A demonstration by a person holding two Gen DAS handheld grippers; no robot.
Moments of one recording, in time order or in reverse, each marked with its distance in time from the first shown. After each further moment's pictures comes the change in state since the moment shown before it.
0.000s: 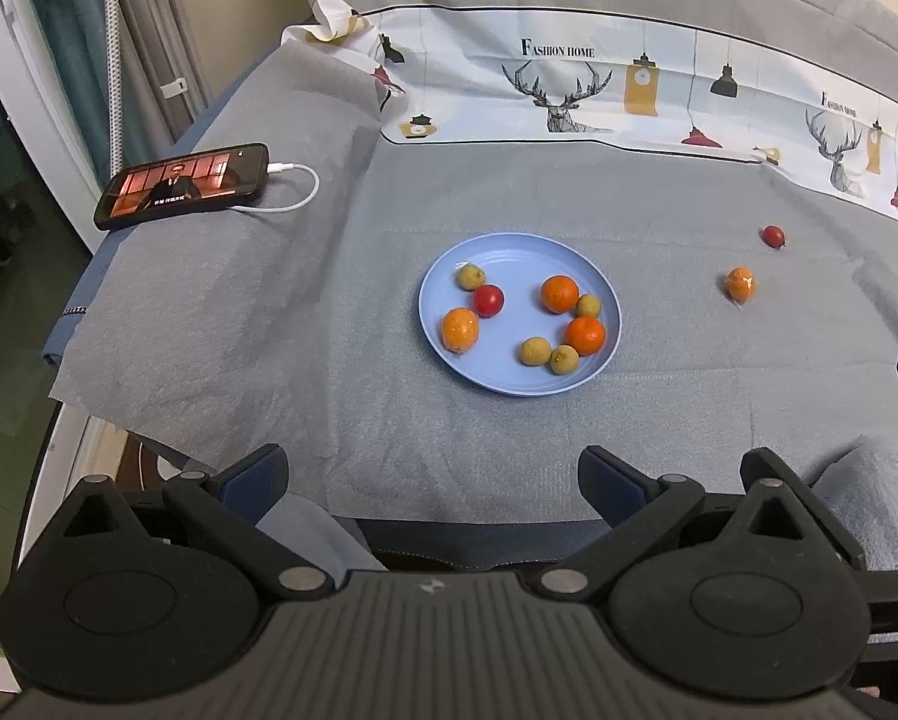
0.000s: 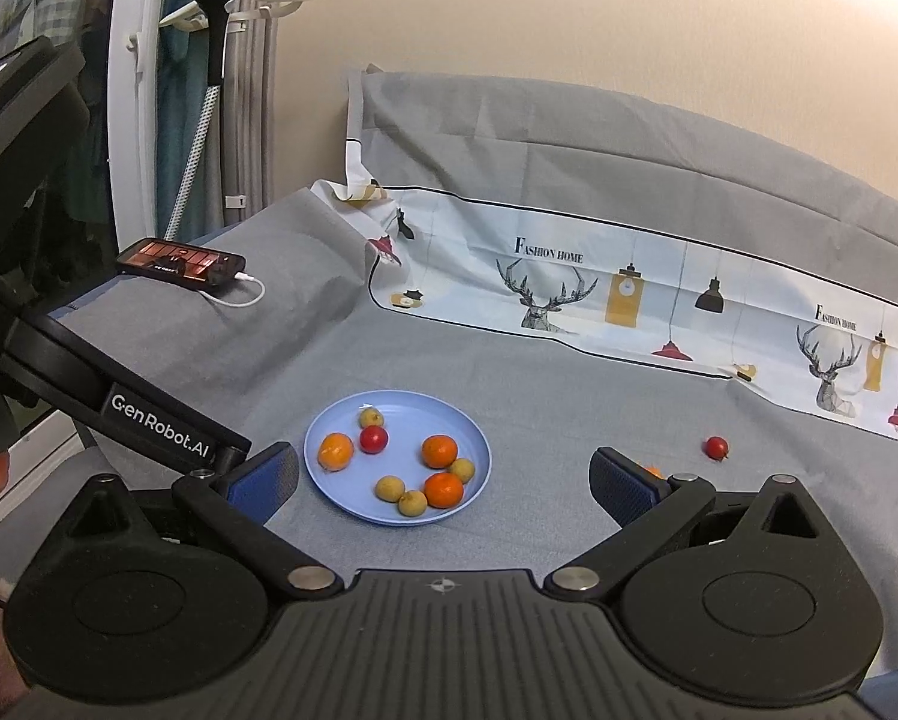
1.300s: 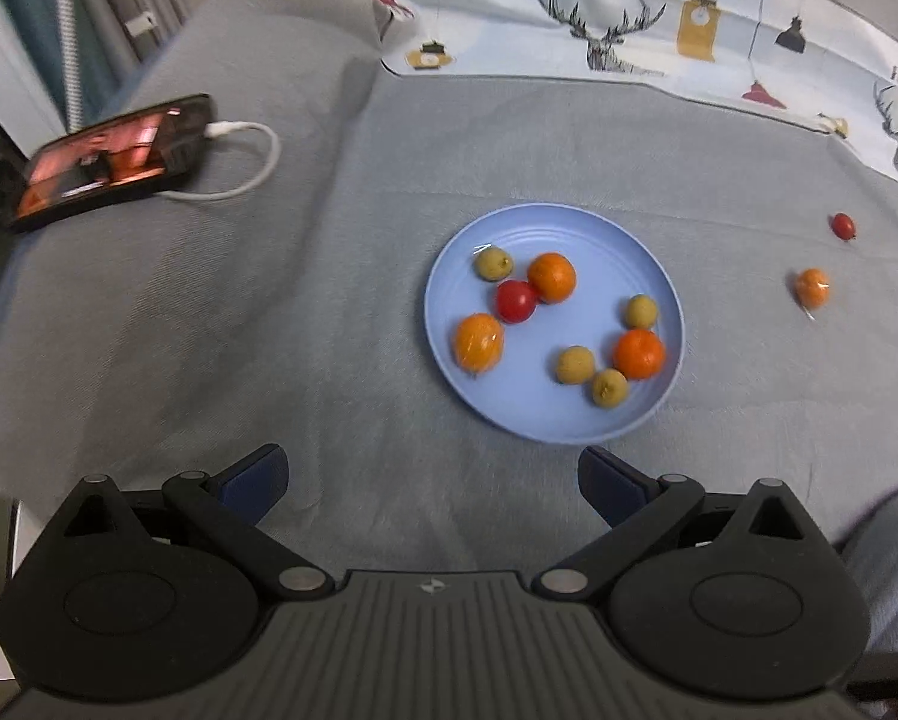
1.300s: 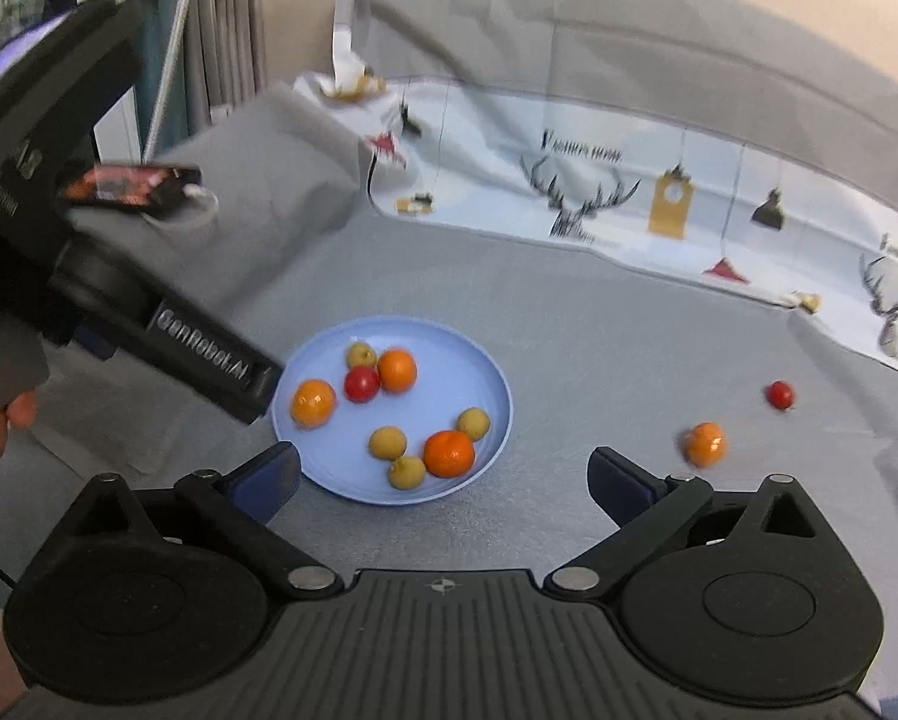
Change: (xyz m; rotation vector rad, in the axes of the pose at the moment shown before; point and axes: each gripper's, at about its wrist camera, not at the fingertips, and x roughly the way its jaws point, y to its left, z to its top) left arm 0.096 0.003 0.061 -0.021 0.161 0.022; right arm 0.104 -0.013 0.004 0.029 0.186 0.057
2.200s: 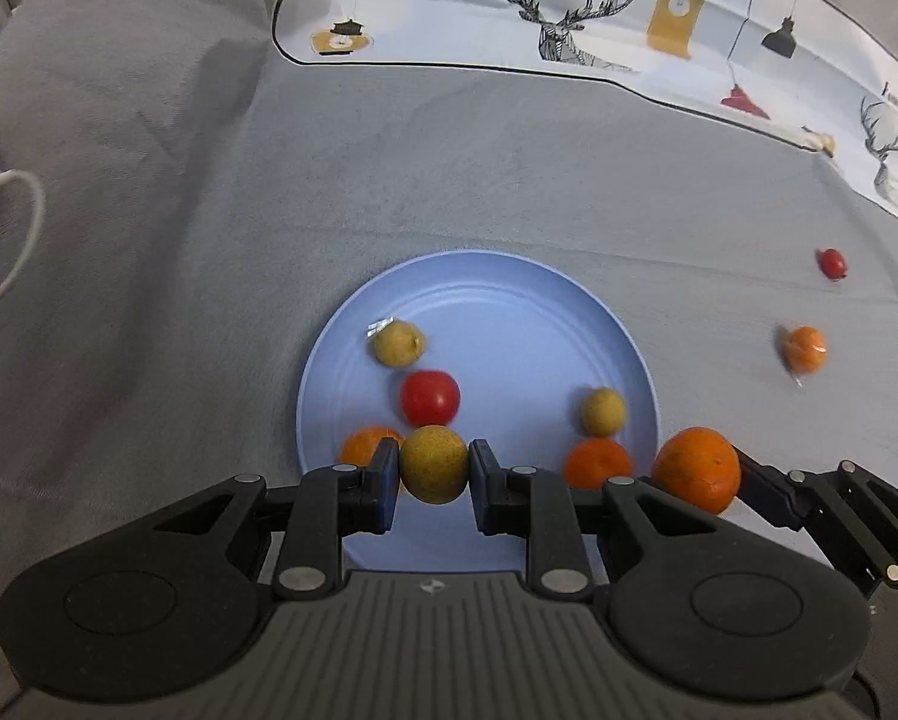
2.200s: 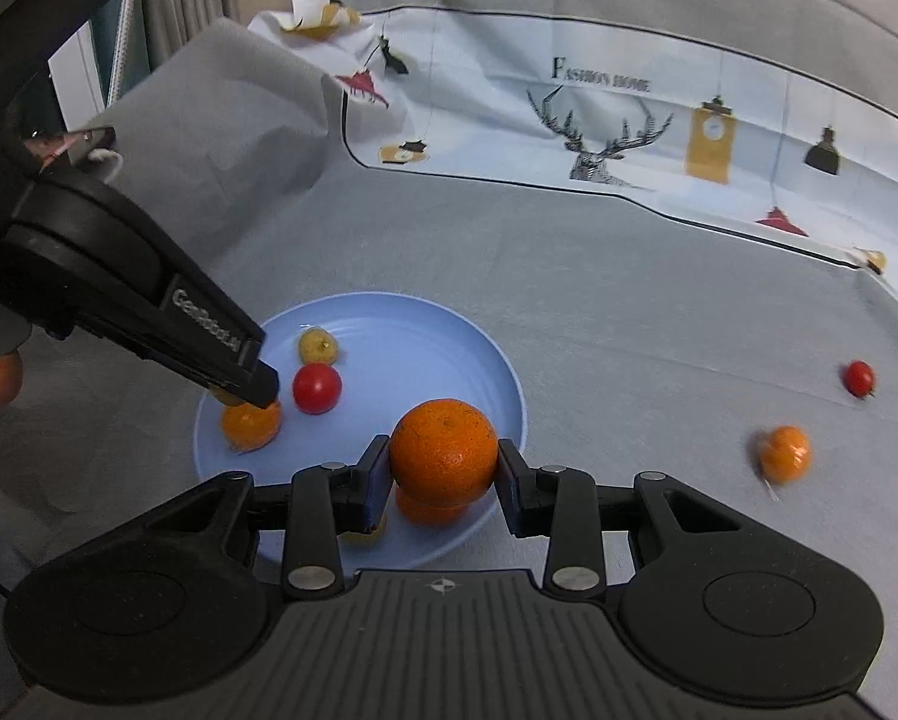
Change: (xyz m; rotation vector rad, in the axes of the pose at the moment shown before) left arm 0.114 -0.028 0.077 0.012 0.042 -0.157; right arm 0.130 -0.021 0.015 0.028 0.106 0.053
